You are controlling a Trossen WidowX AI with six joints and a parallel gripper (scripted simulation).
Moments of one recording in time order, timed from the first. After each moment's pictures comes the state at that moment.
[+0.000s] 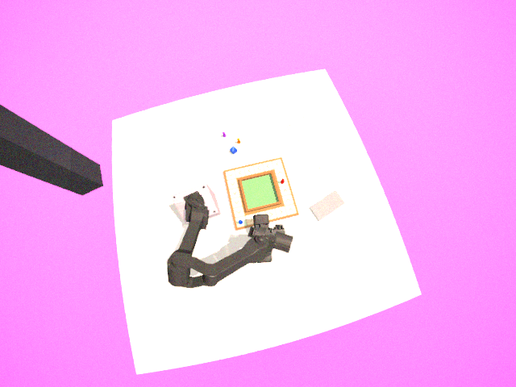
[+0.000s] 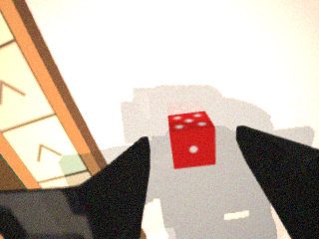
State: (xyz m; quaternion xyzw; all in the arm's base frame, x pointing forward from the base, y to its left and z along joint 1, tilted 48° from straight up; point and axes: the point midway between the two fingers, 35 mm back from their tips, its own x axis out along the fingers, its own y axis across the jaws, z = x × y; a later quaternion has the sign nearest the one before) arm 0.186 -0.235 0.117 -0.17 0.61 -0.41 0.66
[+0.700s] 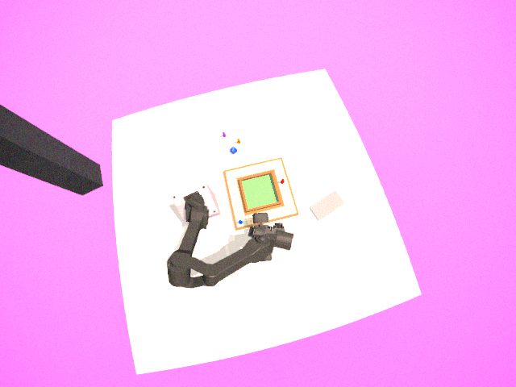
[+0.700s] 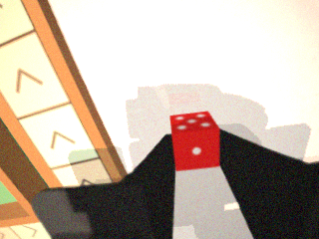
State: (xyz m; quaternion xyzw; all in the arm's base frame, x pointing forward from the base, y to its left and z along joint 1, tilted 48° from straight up) arm 0.187 -0.225 0.118 -0.16 0.62 -0.40 0.66
